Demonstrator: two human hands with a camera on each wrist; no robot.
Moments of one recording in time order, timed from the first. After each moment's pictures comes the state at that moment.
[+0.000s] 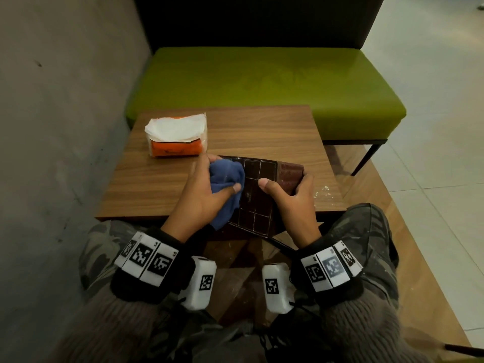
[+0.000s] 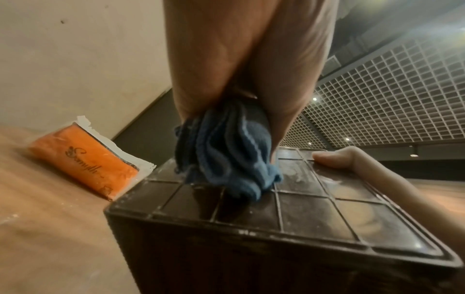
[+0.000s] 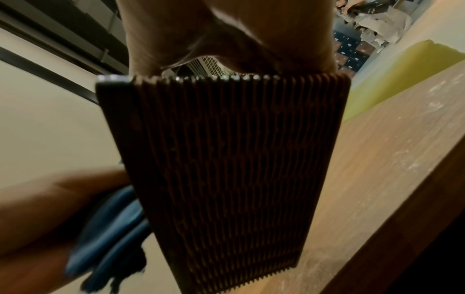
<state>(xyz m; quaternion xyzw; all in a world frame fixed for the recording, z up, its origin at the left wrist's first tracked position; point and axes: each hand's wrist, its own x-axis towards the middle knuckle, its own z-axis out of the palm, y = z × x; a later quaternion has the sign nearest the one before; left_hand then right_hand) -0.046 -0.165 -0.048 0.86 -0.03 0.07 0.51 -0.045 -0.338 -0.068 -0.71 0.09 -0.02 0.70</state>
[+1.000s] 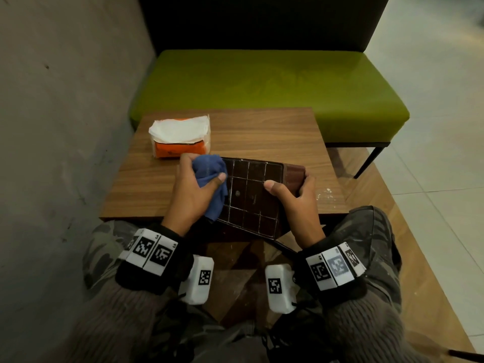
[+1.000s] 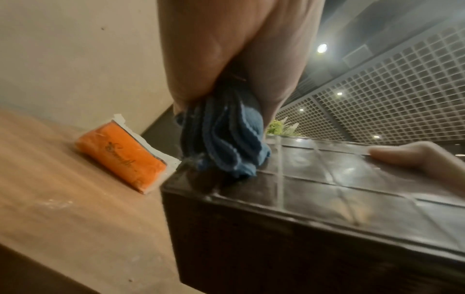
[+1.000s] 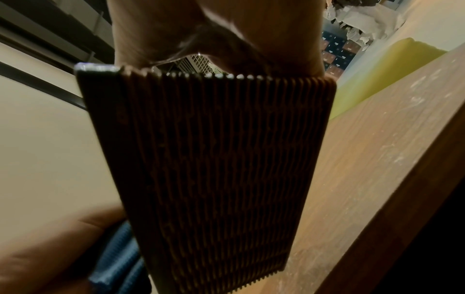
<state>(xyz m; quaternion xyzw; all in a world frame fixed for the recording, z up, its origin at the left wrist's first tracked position) -0.034 -0.149 -0.062 0.82 0.05 0.13 0.56 -0.045 -0.342 -0.066 -0.66 0.06 0.01 0.75</state>
